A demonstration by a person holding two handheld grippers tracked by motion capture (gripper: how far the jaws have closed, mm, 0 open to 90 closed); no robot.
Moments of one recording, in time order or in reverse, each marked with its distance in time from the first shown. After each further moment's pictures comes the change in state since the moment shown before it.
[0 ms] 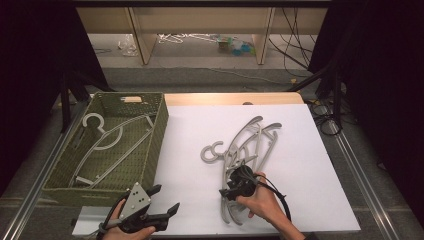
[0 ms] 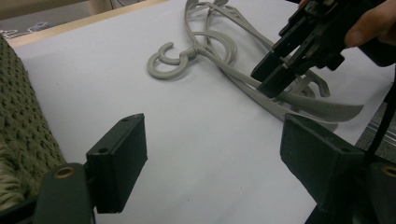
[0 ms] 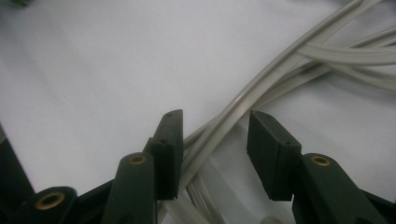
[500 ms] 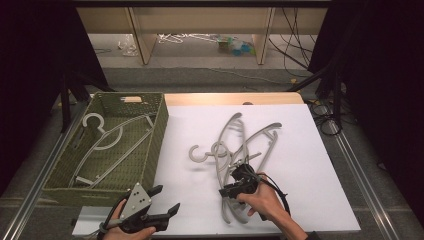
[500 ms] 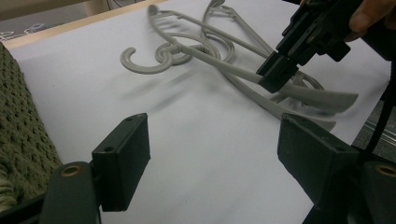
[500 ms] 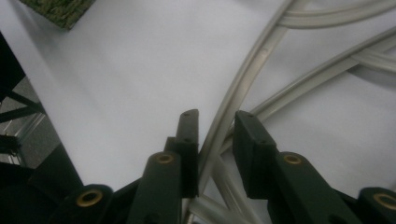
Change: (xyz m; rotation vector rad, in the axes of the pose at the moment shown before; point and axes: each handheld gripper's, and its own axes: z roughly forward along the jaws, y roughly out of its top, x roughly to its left) left arm 0.000 0.000 0.000 -0.004 -0.010 0.007; right arm -0.005 0.001 -0.011 0.000 0.125 0.059
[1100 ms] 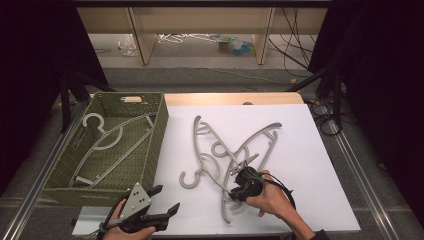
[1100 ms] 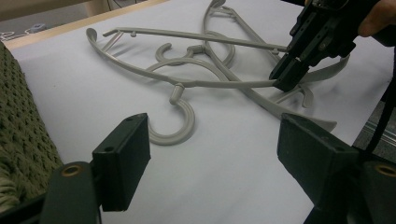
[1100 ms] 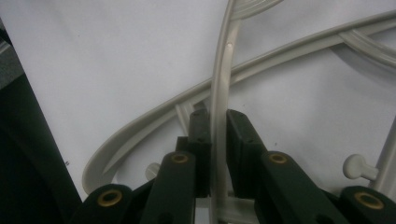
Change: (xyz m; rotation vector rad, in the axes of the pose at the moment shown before) left arm 0.000 0.000 -0.001 0.003 0.005 0.000; right arm -0.006 -0.006 -0.004 0.121 -0.064 -0.202
